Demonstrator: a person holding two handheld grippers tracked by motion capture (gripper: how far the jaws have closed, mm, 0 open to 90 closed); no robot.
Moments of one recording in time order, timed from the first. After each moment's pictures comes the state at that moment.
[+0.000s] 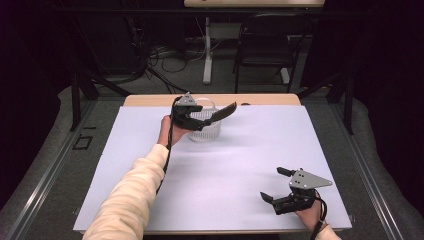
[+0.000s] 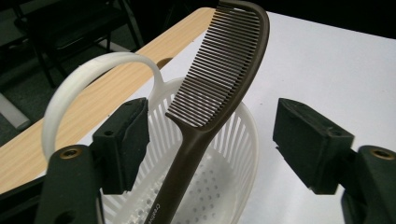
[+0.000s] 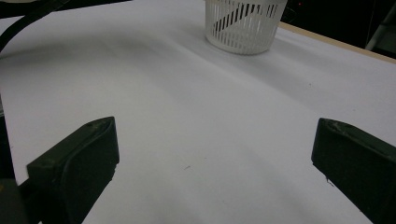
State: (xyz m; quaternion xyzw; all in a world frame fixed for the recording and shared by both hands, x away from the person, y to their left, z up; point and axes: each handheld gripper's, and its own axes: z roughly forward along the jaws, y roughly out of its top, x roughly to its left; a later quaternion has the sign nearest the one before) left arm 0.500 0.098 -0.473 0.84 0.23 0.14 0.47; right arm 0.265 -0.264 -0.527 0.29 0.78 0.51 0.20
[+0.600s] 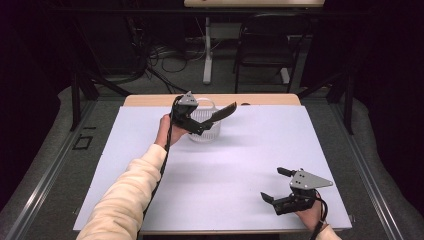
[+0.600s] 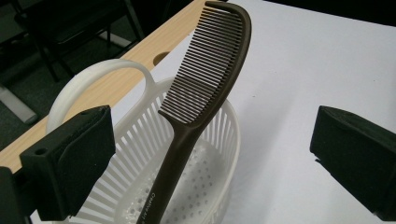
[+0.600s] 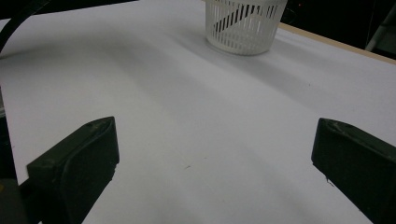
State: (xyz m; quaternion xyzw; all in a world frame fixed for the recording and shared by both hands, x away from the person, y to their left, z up) left arm 0.489 0.095 -0.458 0.86 0.23 0.14 0.44; right arm 0.265 -0.265 -0.527 0.29 0.78 0.51 0.20
